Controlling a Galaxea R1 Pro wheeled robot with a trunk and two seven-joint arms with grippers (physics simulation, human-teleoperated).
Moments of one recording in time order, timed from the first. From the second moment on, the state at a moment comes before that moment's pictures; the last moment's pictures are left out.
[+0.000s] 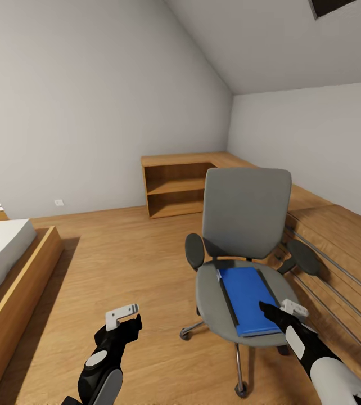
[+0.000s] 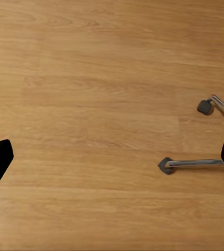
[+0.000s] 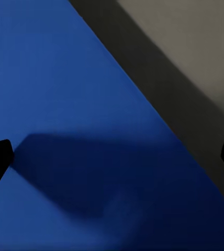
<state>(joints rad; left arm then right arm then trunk) -0.11 -0.02 -0.35 -1.58 0.47 0.46 0.68 -0.67 -0.12 -0.43 -0.36 -0.08 0.04 0.12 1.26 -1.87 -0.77</state>
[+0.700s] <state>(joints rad) -0.11 -0.02 -0.35 -1.58 0.47 0.46 0.69 -0.67 -0.12 -0.43 -0.34 -0.07 0.04 0.12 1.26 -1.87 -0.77</state>
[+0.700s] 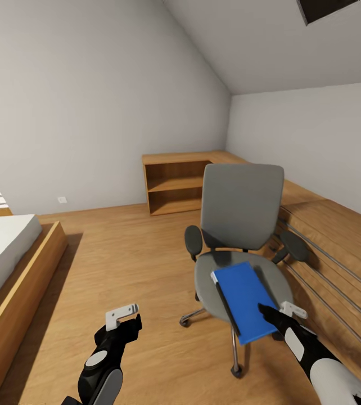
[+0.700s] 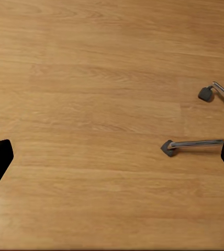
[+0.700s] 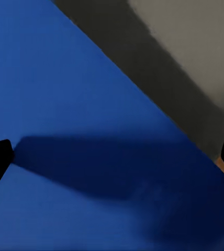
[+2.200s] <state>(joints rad) -0.11 -0.02 -0.35 -1.58 0.47 0.46 0.68 -0.67 -0.12 -0.43 -0.34 -0.07 0.04 0.12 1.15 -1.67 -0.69</state>
